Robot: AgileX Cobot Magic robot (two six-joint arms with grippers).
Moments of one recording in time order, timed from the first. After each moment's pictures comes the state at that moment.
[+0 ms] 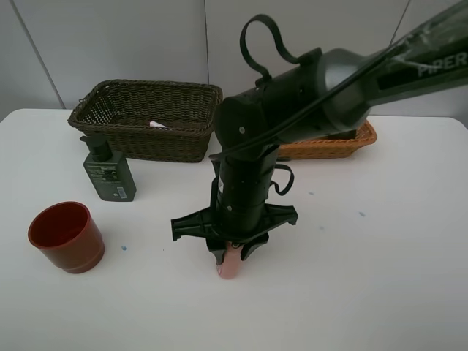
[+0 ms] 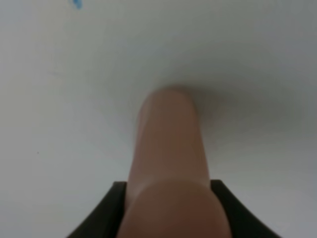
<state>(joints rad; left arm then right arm) 0.00 -0.01 -0.50 0.02 1.07 -0.03 0.88 1.99 -1.23 0.04 0.85 0.66</state>
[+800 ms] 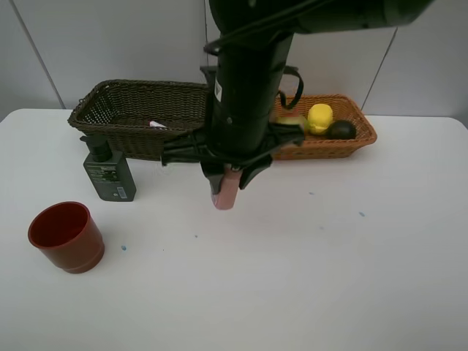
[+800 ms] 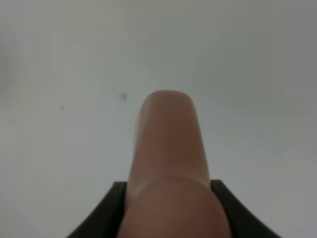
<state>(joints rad) 0.00 -0.01 -0.50 0.02 1.07 -0.03 0.88 1.86 -1.53 -0.14 1.11 0.66</state>
